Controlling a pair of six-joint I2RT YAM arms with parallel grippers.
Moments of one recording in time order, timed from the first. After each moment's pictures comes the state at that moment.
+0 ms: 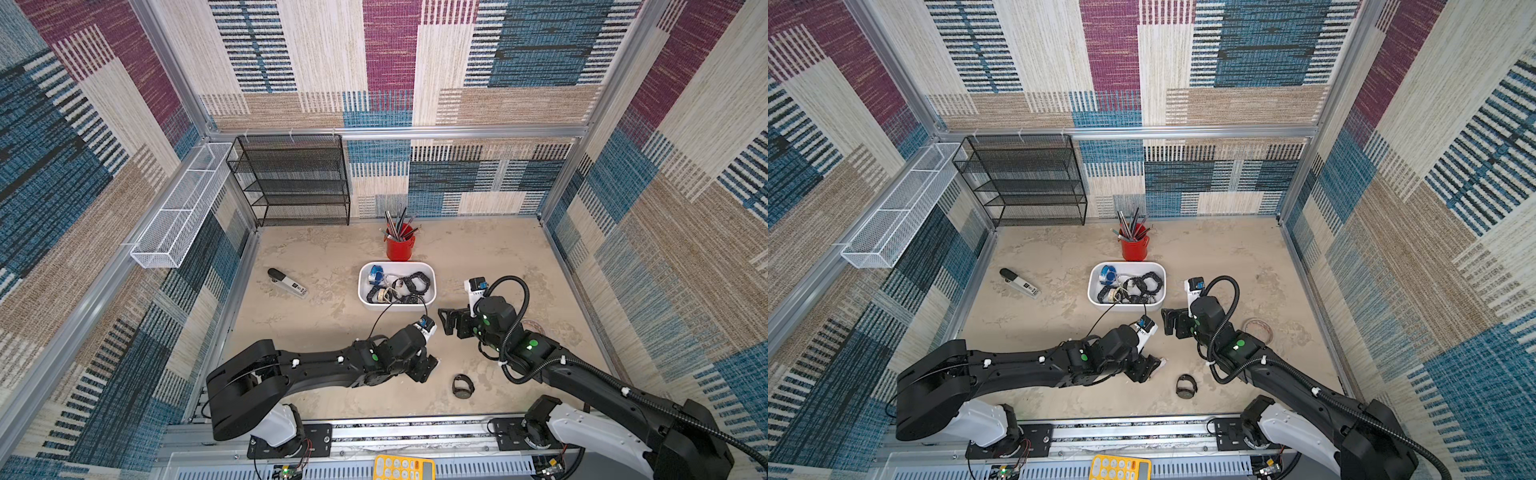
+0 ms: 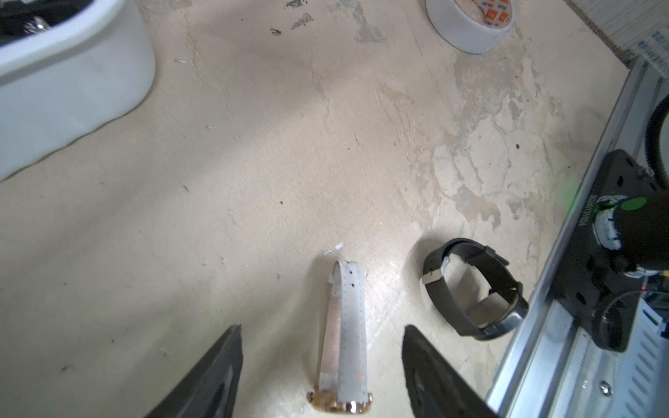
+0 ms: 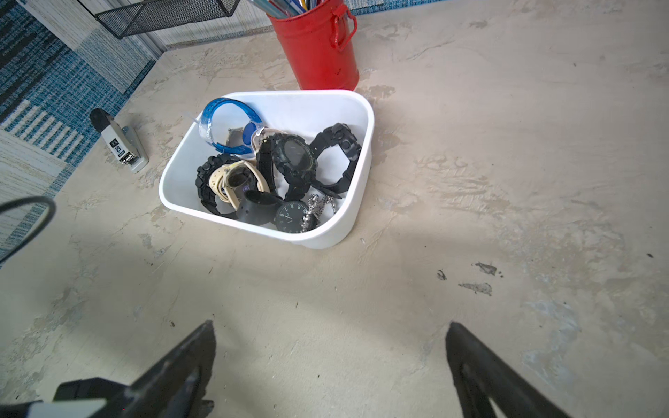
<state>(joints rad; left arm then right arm) -1.13 1.53 0.77 -0.05 -0.06 -0.39 0.66 0.97 0.53 -0.14 0.14 0.45</state>
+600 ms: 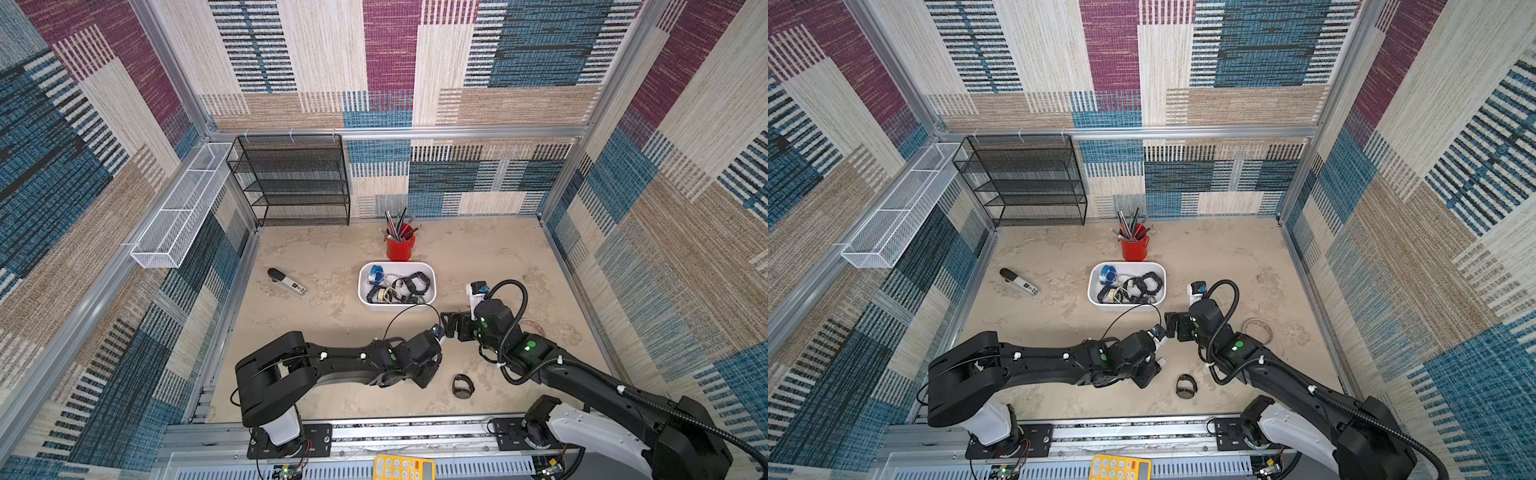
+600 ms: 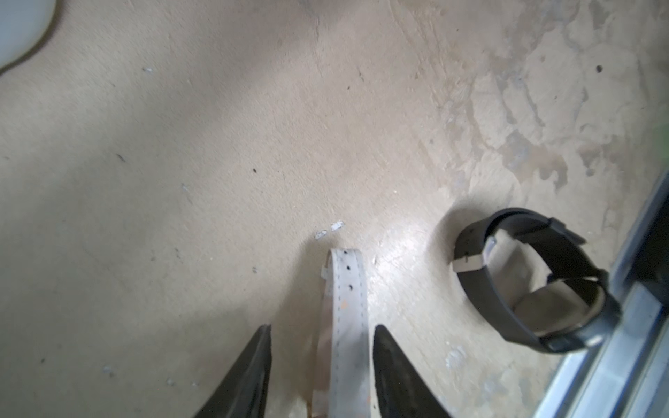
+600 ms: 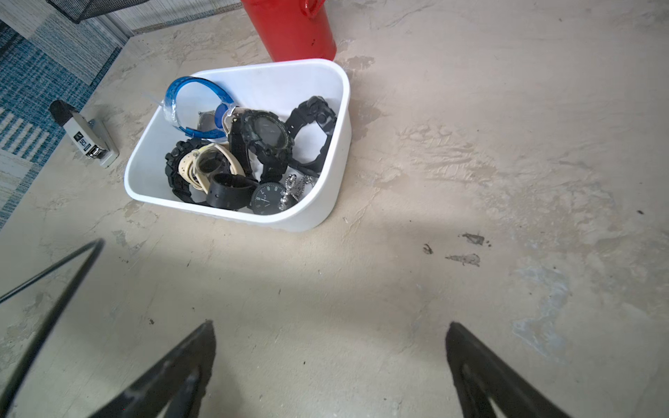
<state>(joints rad) -1.16 1.67 0.86 -0.16 -0.08 -0.36 0.66 1.00 0.51 -0.16 0.17 0.49</state>
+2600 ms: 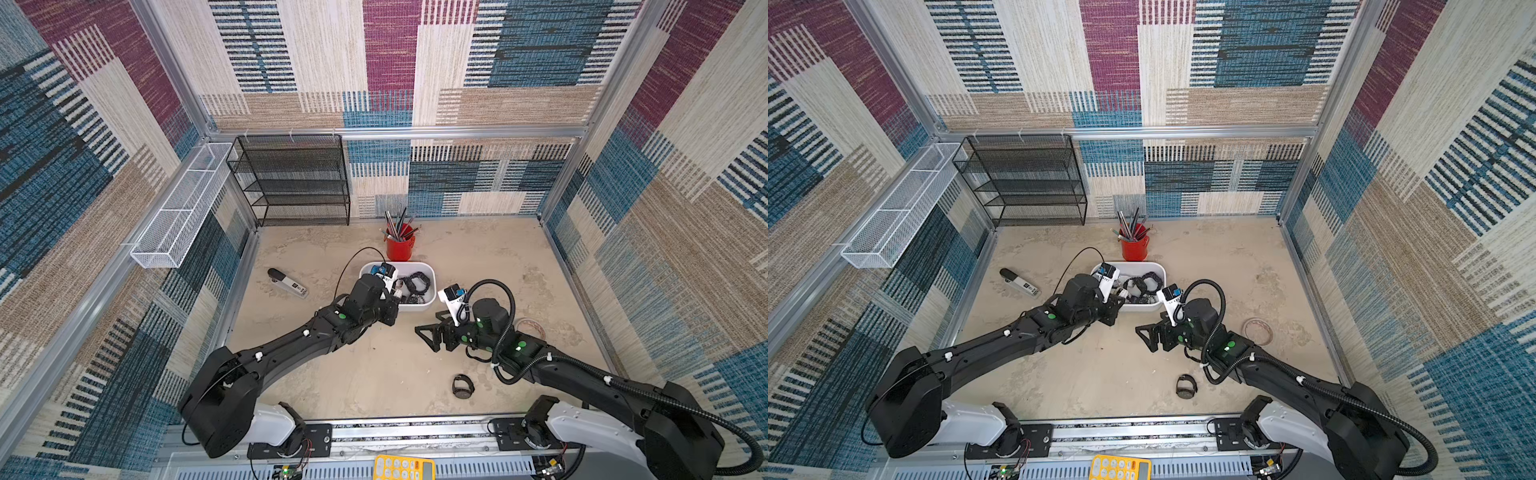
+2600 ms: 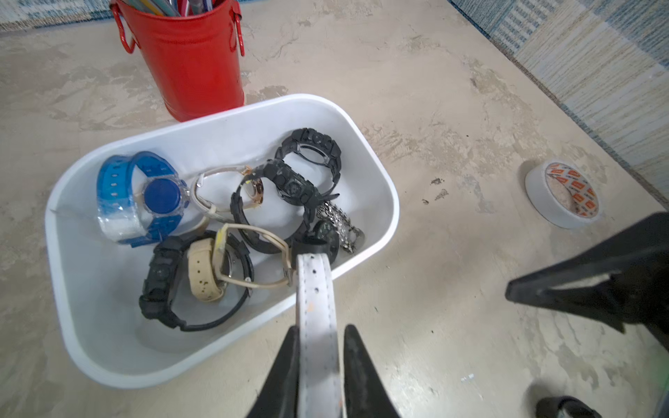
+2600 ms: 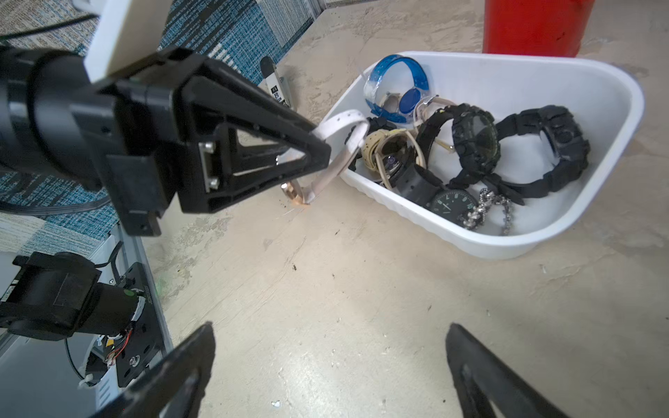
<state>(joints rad) -0.71 1.41 0.87 -0.09 -0.02 -0.24 0.70 1.07 0.50 0.10 -0.27 0.36</state>
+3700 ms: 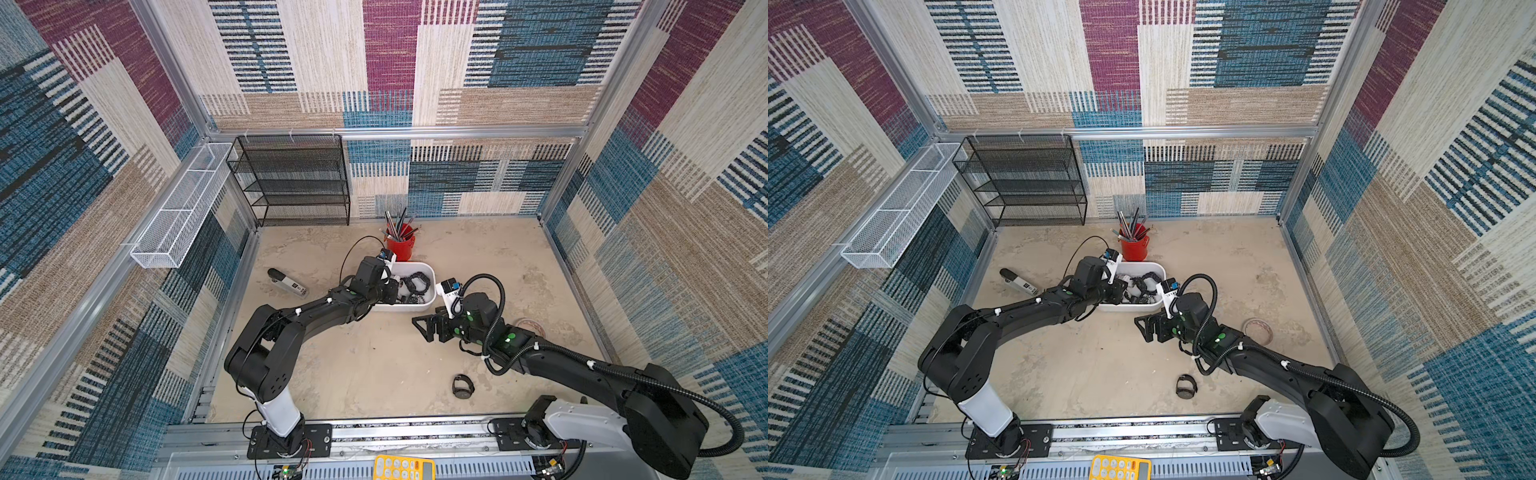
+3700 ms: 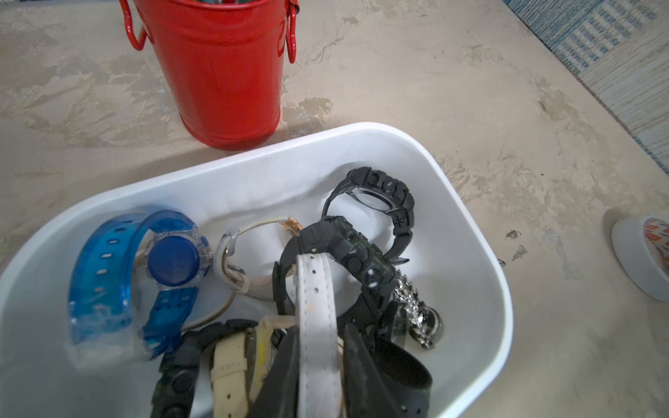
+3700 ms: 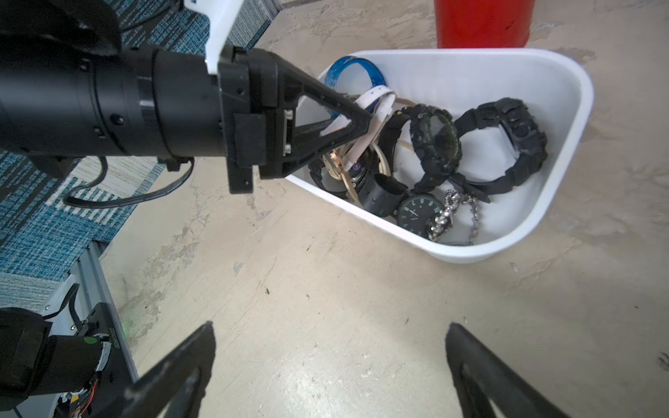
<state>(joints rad) -0.58 1.70 1.01 0.05 0.08 -0.23 0.71 1.19 0.57 0.11 -0.15 0.43</state>
